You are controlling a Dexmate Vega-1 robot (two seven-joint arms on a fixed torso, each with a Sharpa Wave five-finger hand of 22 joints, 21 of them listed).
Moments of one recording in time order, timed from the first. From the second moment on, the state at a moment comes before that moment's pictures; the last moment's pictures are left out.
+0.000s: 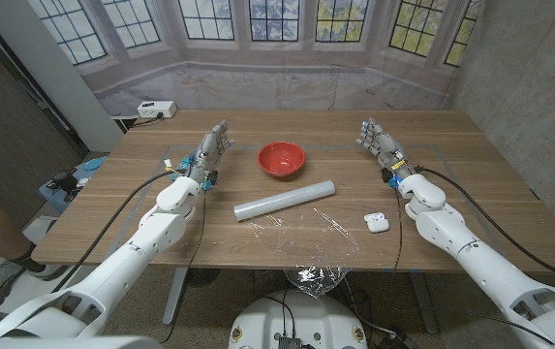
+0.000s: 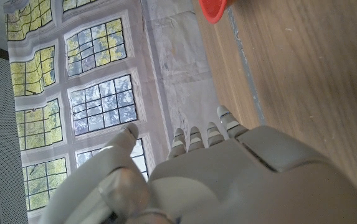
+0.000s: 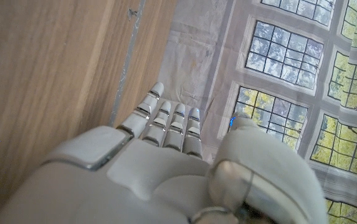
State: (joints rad) left arm 0.85 0.51 0.37 -1.34 -0.64 -0.29 -0.01; left_hand 0.36 0.16 0.59 0.06 0.17 0.02 -0.02 0.19 0.17 -0.06 0.04 0.25 0.19 -0.06 0.09 0.19 0.17 -0.04 0.11 0.49 0.17; right arm -0.84 -0.51 -0.37 -1.30 0.65 0.30 0.02; right_hand 0.65 0.16 0.18 0.06 0.19 0.29 -0.03 0.19 0.18 0.27 -0.05 0.19 0.19 0.19 -0.04 0.19 0.25 0.34 -0.04 0.34 0.17
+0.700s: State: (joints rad) left arm 0.87 0.52 0.38 -1.37 -0.61 -0.26 0.04; left_hand 0.37 0.16 0.60 0.05 0.17 0.02 -0.02 0.19 0.17 -0.06 0.04 0.25 0.19 -0.06 0.09 0.19 0.17 -0.04 0.11 0.48 0.17; right arm -0.86 -0.55 -0.39 -1.38 0.57 0.26 -0.04; right_hand 0.67 0.15 0.19 0.02 0.19 0.29 -0.03 0.19 0.18 0.27 -0.05 0.18 0.19 0.19 -0.04 0.19 0.24 0.34 -0.04 0.33 0.17
